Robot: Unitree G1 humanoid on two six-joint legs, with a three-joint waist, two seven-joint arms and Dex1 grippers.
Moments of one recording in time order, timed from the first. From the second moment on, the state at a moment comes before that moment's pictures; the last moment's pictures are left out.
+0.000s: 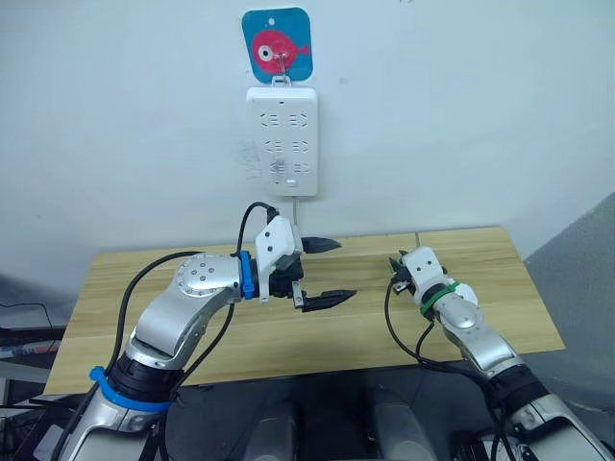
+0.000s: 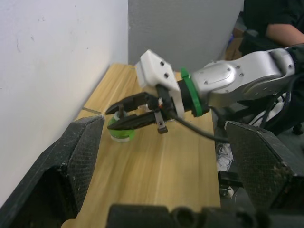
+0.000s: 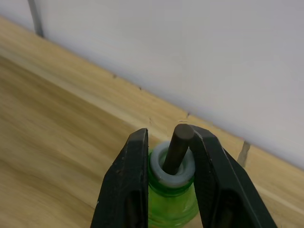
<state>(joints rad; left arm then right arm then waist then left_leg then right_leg) -0.40 0.58 -0.20 -0.33 -0.41 0.45 -0.93 -0.35 -0.42 0.33 0.42 0.11 -0.09 0.13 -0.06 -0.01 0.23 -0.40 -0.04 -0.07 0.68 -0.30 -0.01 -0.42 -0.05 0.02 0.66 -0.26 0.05</state>
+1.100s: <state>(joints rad) 0.07 0.17 0.13 -0.09 -0.11 0.15 -0.16 -0.34 -0.54 0.24 -0.14 0.22 0.28 0.74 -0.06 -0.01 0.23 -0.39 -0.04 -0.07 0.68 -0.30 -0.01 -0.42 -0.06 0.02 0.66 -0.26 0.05</state>
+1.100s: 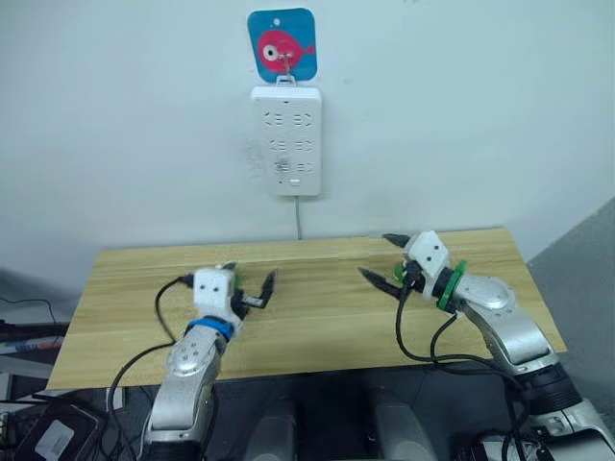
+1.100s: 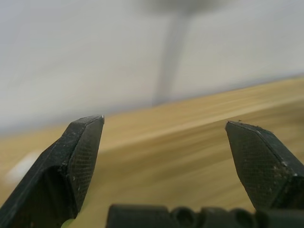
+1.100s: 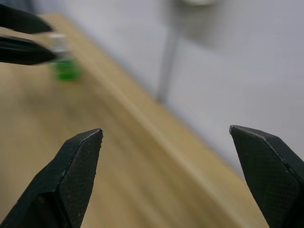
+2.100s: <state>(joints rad) -0.29 0.17 0.21 0.76 -0.09 -0.32 -0.09 -0.70 -0.29 0.37 -0.31 0.29 0.74 0.72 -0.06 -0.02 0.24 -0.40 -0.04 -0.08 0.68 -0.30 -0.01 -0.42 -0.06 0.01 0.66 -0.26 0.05</state>
